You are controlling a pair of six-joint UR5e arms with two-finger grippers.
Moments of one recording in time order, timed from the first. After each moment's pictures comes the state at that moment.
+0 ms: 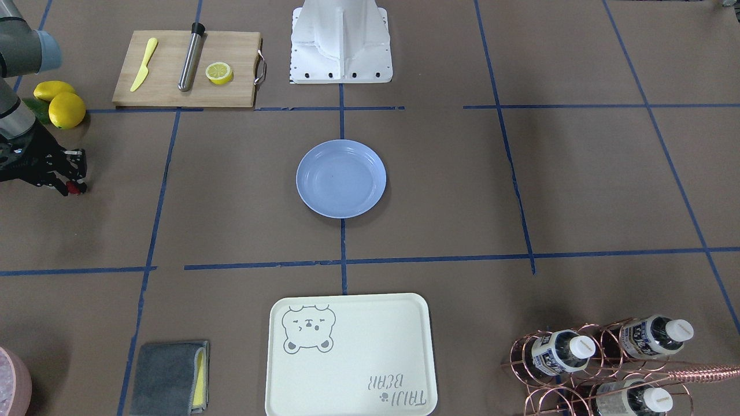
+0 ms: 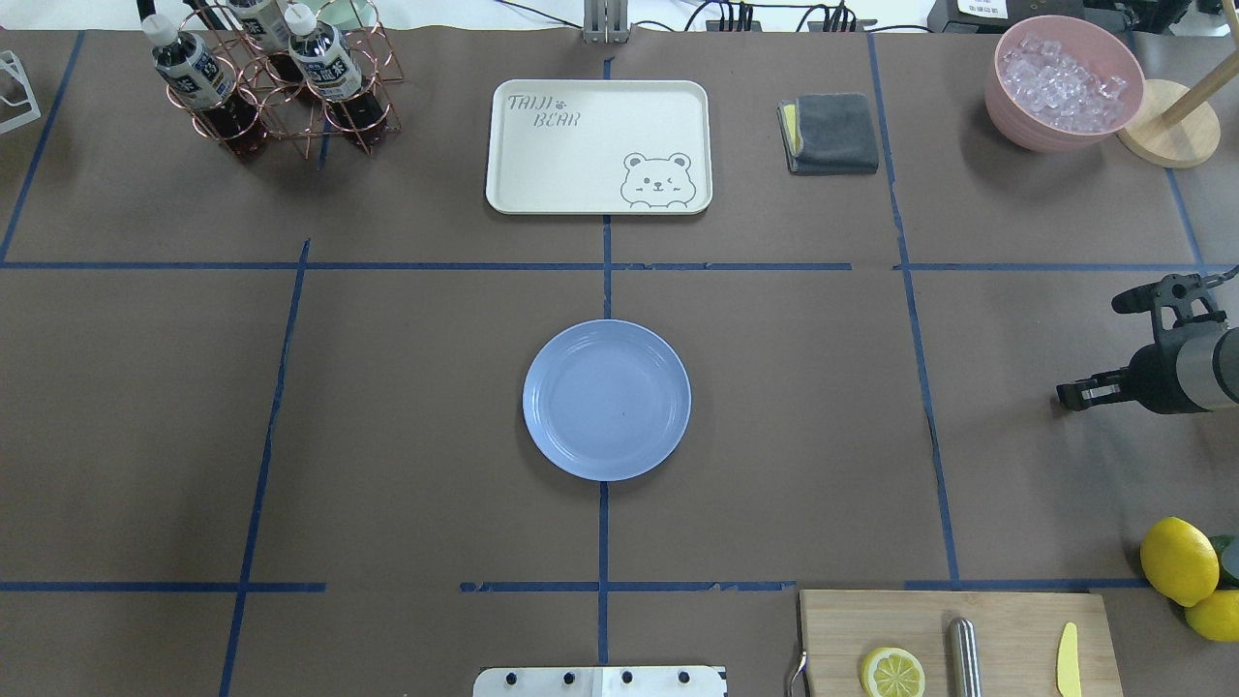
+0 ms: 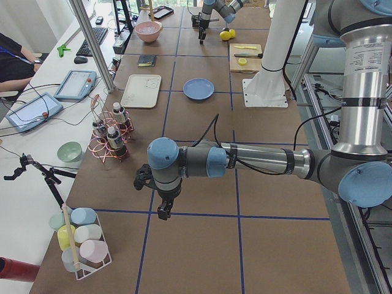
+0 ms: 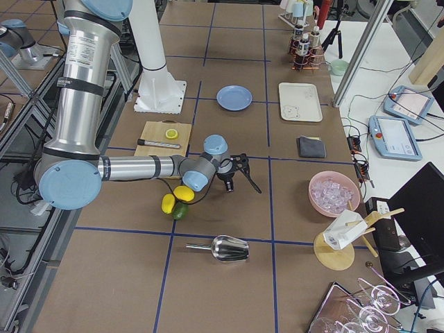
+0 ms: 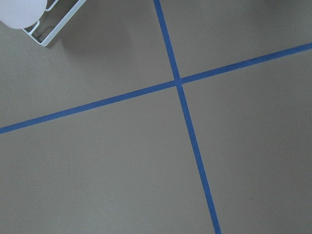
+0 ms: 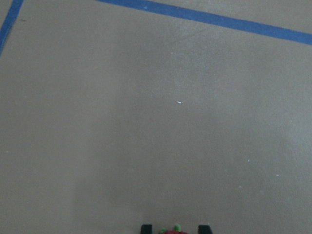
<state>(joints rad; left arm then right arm) -1.61 -1.54 -1.69 -1.48 -2.31 0.29 0.82 -1.77 1.69 -0.73 1.95 0.78</state>
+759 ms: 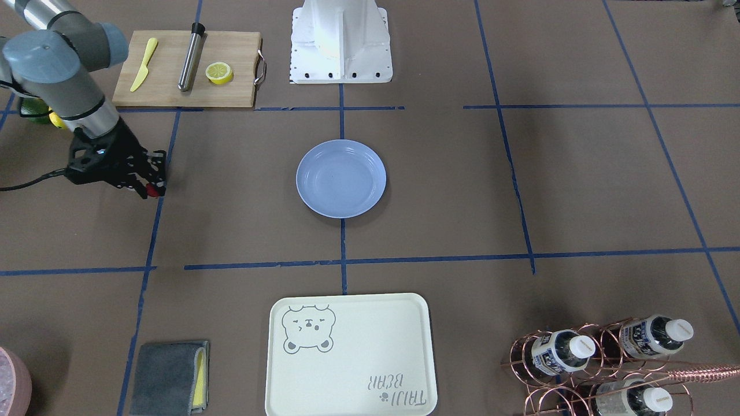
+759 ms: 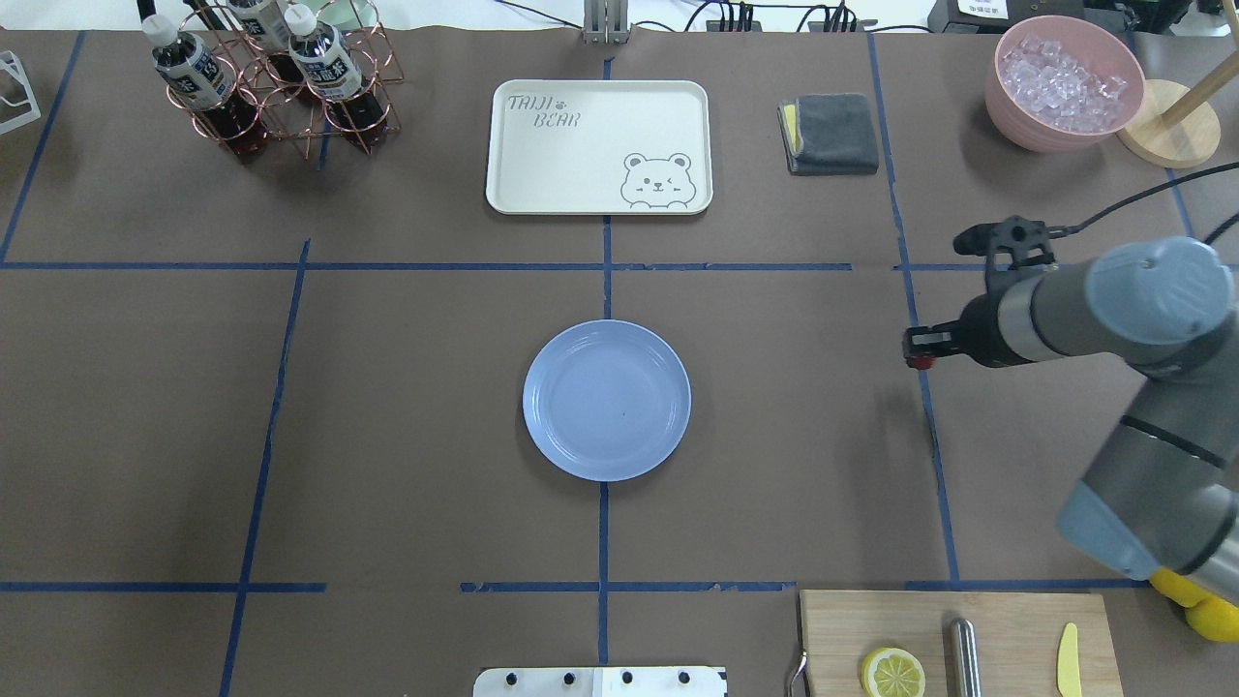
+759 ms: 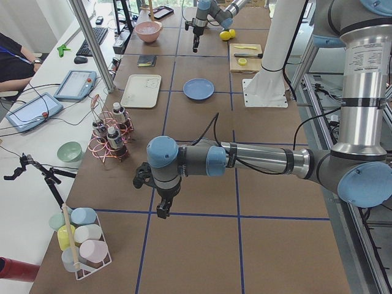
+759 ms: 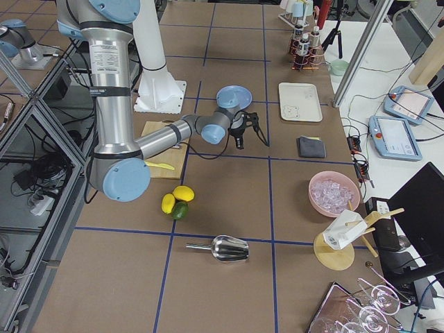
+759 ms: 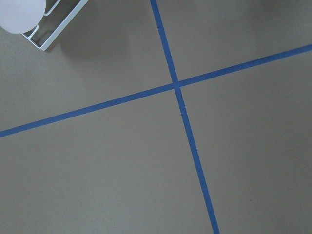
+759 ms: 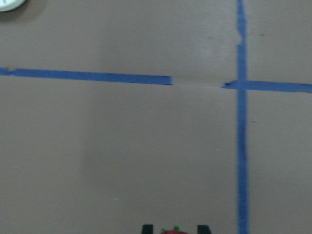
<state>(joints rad) -1.61 -1.54 -1.70 -1.48 -2.31 0.29 0.67 -1.40 1.86 -1.17 1.86 1.08</state>
